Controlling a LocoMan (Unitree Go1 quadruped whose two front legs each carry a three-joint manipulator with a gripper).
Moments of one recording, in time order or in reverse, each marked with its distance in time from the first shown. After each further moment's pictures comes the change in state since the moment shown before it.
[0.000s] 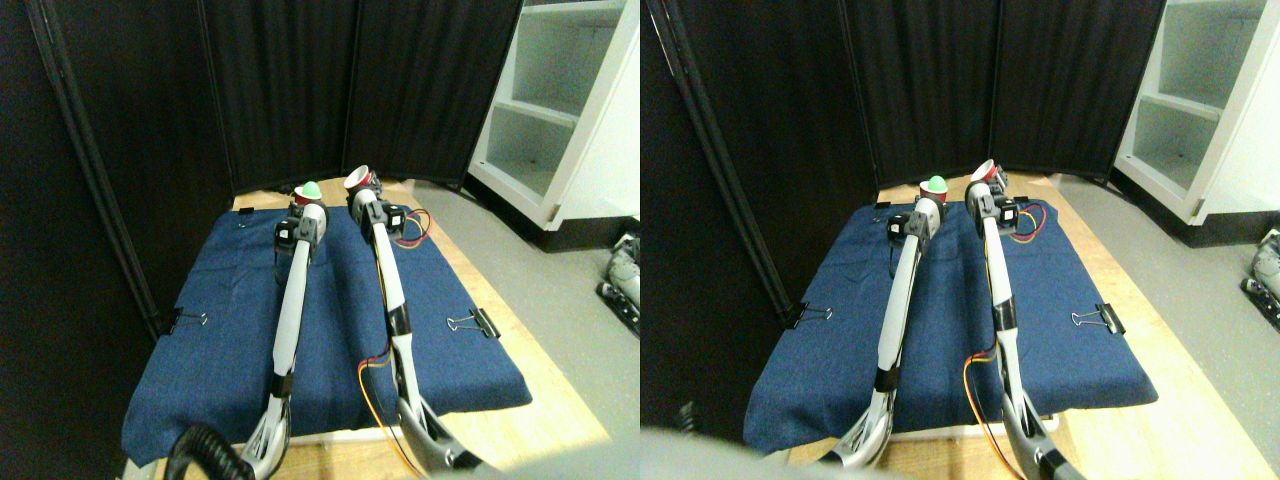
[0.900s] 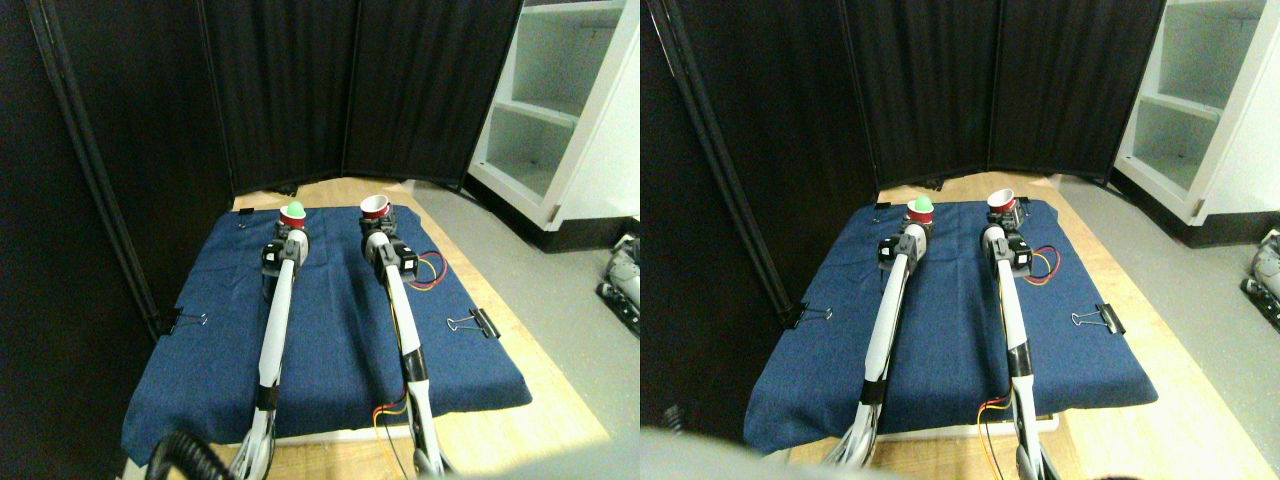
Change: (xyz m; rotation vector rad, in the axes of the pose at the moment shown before) right arm -0.005 -0.049 0.000 0.308 -0.054 0.003; left arm 0.022 0.046 0.025 -0.016 -0.030 0.036
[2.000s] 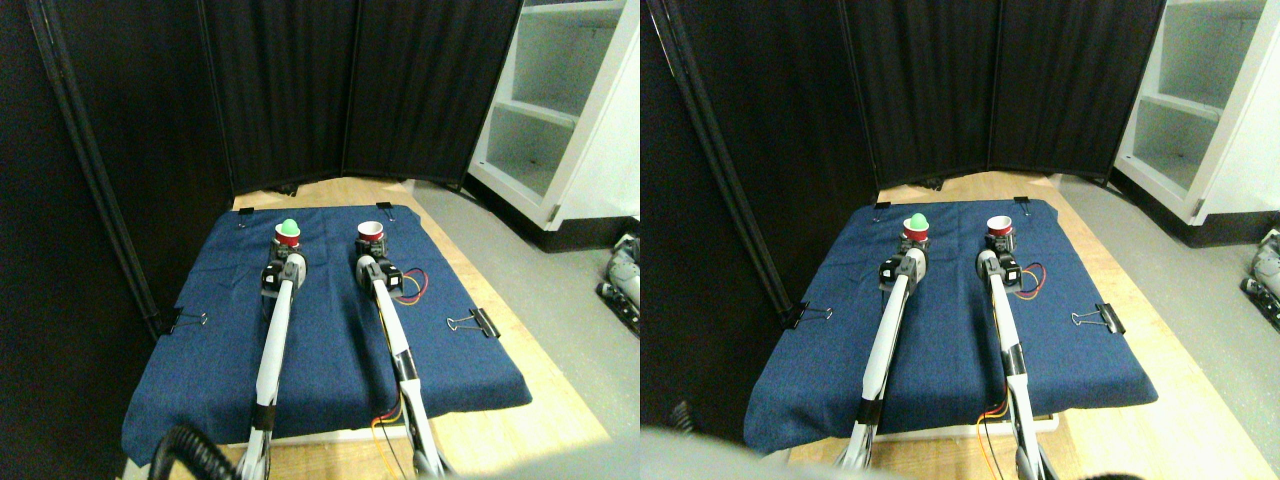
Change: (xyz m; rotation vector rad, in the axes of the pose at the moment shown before) right arm 0.026 -0.046 -0.026 0.151 -0.018 -0.106; left arm 0.007 0.031 0.003 -0.042 -0.095 0.028
